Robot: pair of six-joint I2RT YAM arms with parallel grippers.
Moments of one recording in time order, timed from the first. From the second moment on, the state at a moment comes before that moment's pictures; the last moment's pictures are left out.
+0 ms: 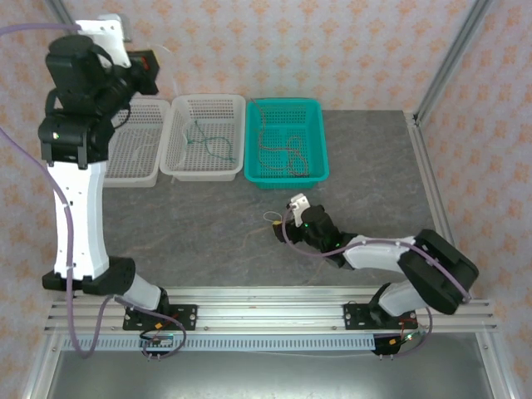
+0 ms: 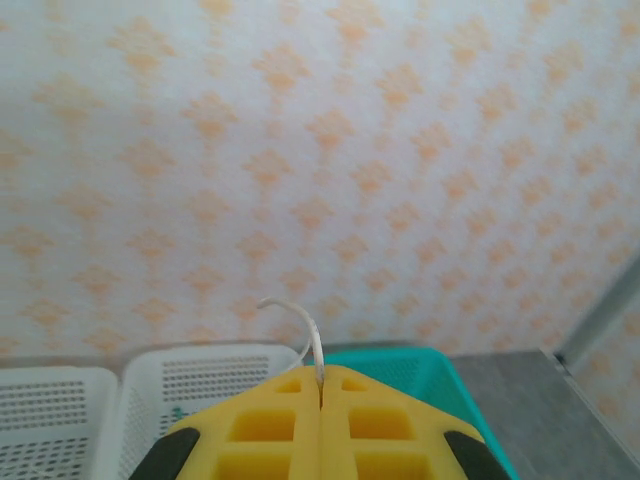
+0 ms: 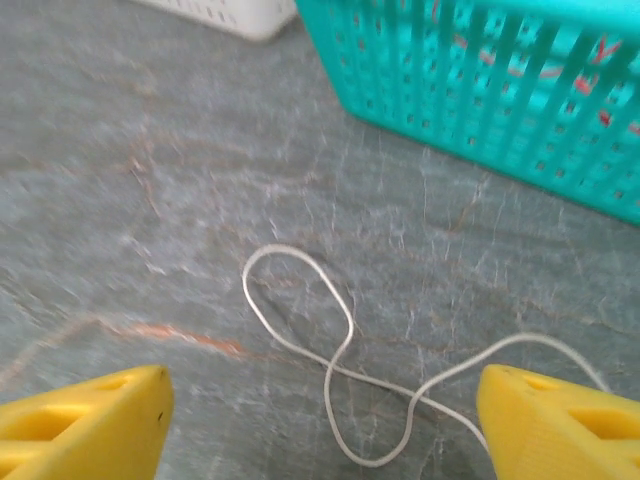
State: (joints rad) left arm 0.00 1.54 2.32 -0.91 0.16 -0.20; right arm 0.79 1.38 0.46 0.39 0.11 0.17
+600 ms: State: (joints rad) left arm 0.41 1.81 2.42 -0.85 0.18 -0.33; right arm 0.79 0.81 0.38 0.17 0.24 0.24
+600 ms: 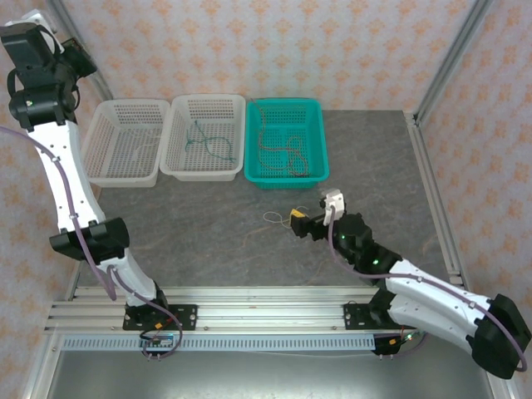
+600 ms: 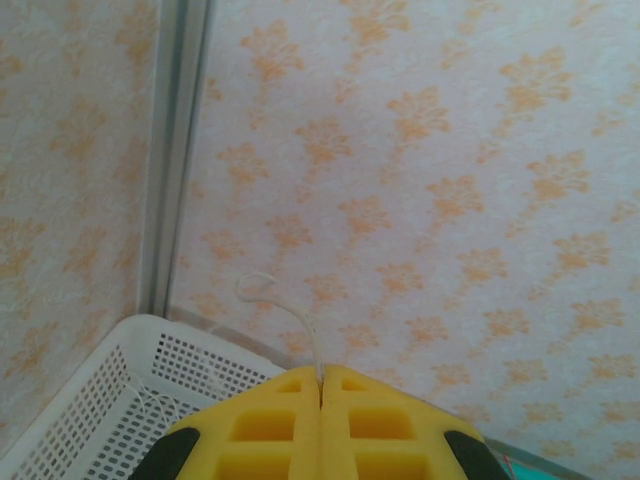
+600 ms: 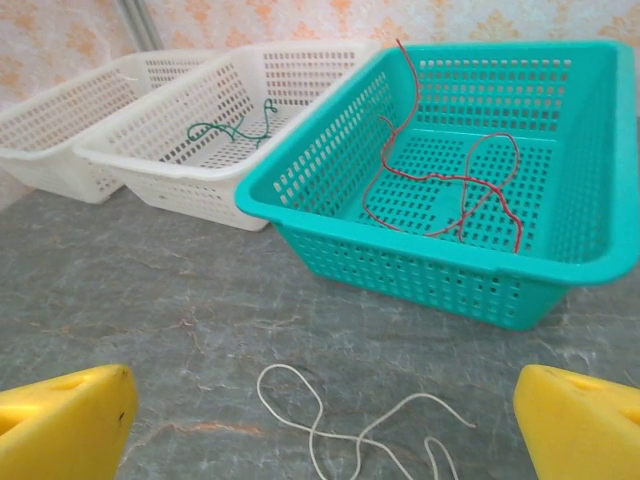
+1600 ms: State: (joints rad) left arm 0.40 2.07 2.08 -0.96 0.12 -0.39; right arm 0.79 0.76 0.34 0.14 0.29 0.34
